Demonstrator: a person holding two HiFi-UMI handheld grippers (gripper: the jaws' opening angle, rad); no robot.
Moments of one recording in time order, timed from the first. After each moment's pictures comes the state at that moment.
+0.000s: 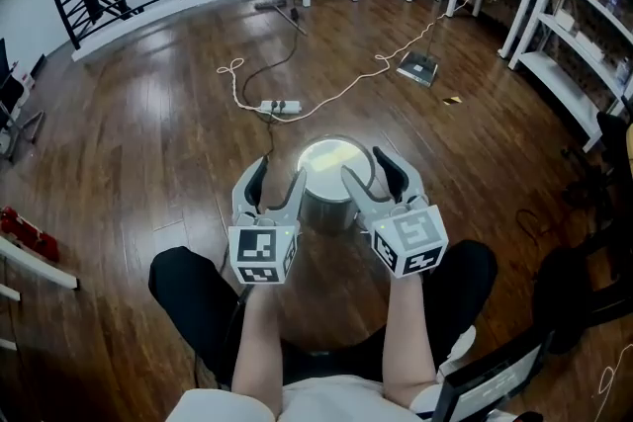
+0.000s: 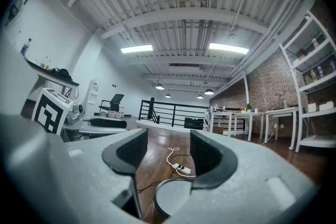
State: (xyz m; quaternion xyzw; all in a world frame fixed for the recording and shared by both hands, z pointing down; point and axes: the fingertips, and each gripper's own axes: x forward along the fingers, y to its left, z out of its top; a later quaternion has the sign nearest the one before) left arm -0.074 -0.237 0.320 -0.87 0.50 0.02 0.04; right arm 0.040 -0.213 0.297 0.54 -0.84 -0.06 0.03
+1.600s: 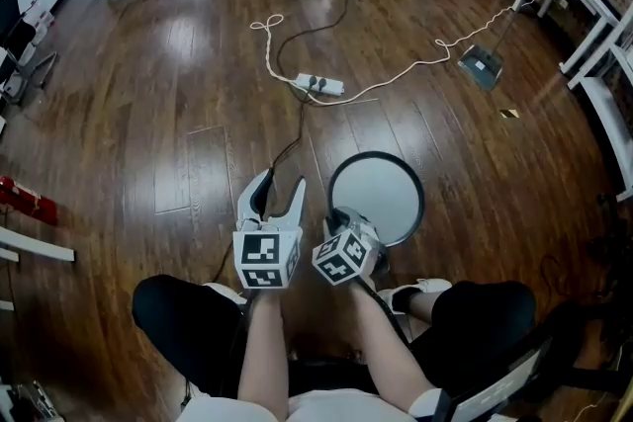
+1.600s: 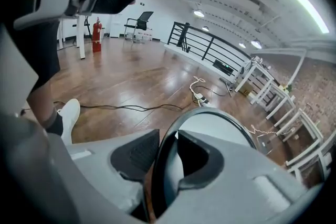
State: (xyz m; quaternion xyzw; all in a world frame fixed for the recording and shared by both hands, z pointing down) left arm -0.141 -0.393 0.447 -0.81 0.58 -0.05 -0.09; right arm -0.063 -0.360 0.643 0.39 -0.80 0.02 0.46
